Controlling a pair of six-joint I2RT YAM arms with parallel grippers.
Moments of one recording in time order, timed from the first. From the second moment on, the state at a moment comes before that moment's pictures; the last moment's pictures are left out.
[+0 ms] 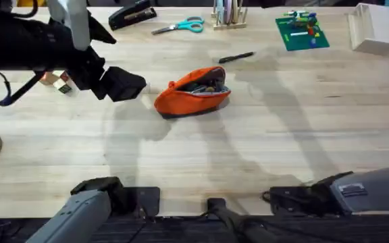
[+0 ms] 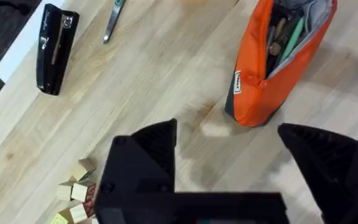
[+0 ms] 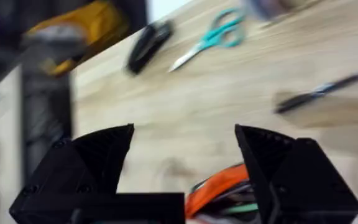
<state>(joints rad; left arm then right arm) 0.14 1.07 1.16 -1.06 0.51 0.91 0.31 1.63 1.65 -0.66 -0.34 0.82</state>
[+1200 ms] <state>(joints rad) 0.14 1.07 1.16 -1.06 0.51 0.91 0.38 2.18 1.67 -0.79 0.38 0.97</state>
